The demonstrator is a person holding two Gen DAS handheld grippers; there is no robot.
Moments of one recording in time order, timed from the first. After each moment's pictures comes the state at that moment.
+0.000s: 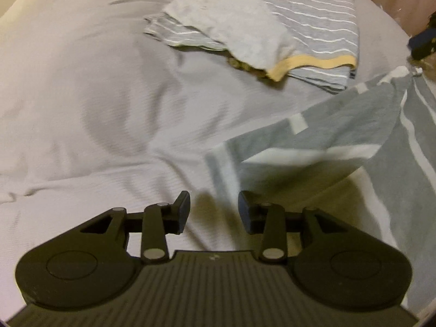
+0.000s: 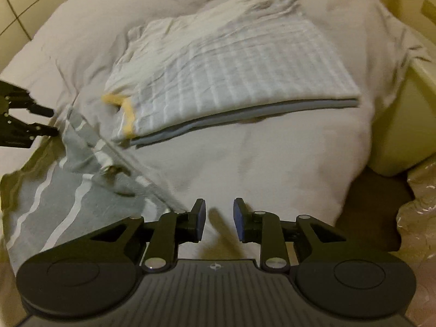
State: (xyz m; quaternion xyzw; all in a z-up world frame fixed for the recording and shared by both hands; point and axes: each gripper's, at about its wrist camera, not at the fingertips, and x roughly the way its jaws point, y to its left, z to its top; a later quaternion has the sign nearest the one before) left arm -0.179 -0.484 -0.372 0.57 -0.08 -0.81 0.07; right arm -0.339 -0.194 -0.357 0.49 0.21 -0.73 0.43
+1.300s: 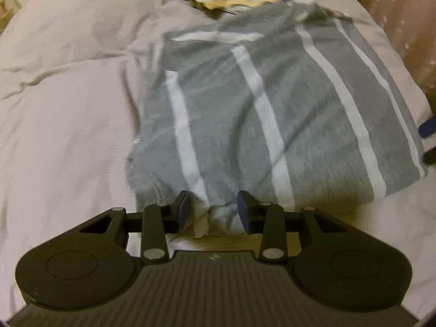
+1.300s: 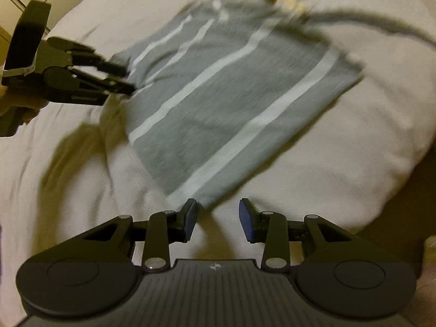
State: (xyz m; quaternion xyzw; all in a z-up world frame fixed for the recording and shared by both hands) left arm -0.042 -0.376 -0.375 0.57 -0.01 -0.81 0.15; right arm -0.176 -0.140 -0.369 0.52 0.26 -0.61 0.54
